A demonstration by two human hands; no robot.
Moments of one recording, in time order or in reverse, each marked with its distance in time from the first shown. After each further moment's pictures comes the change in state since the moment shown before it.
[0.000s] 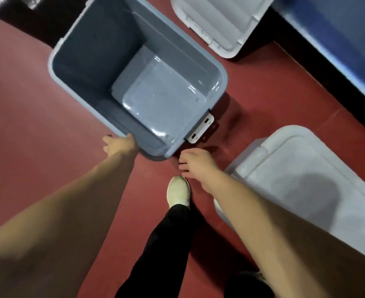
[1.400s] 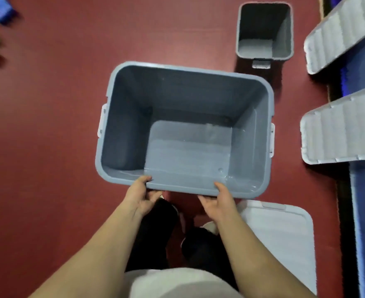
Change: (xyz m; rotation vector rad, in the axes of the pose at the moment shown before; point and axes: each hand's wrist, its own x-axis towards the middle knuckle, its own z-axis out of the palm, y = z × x) left_hand -0.360 -0.315 -0.374 -1.592 -0.186 -0.645; right_hand -0.413 0.085 0.093 0.278 -0.227 0.290
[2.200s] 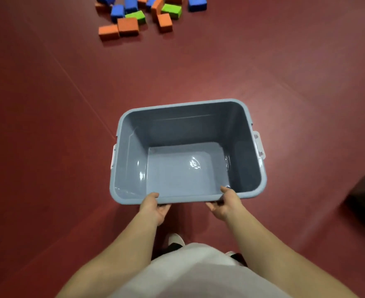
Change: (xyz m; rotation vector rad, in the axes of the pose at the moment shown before) left_hand 0.023 0.243 -0.407 -0.854 0.258 0.000; right_hand -0.021 0.419 0.336 -0.880 0.000 0.115
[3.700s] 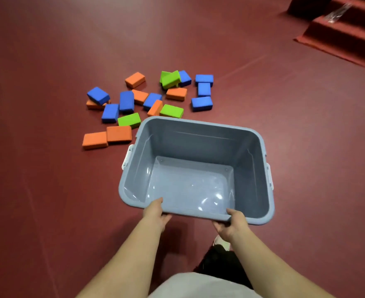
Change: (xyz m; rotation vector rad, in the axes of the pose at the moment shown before) left_hand 0.215 0.683 0.887 0.053 -0.072 0.160; right_hand 0.265 -0.669 0.847 0.076 -0.019 -0.091
